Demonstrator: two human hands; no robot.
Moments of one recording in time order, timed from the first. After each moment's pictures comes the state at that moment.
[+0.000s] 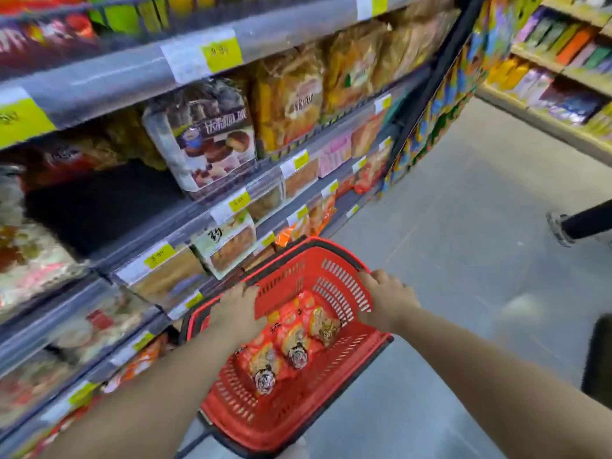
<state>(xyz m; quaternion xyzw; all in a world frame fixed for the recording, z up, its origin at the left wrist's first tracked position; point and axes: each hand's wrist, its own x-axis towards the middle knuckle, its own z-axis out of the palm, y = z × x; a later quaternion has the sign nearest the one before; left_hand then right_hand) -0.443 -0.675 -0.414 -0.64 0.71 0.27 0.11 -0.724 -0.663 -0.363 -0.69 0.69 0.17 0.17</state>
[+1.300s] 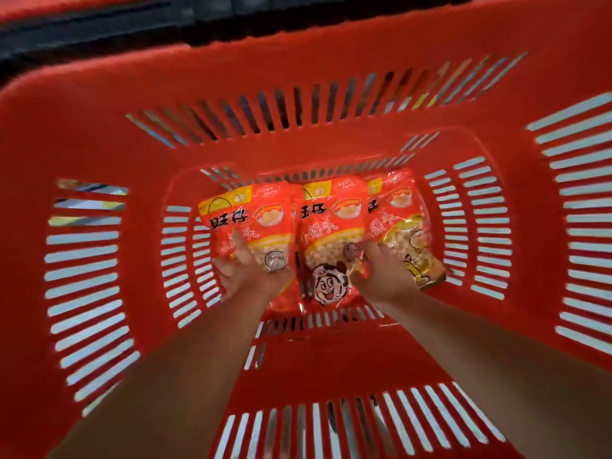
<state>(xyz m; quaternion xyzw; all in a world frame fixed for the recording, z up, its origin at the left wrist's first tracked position) -0.507 -0.630 -0.951 -0.89 0.12 0.44 0.04 -0.698 -0.717 -0.928 -0.70 0.56 0.19 0.40</state>
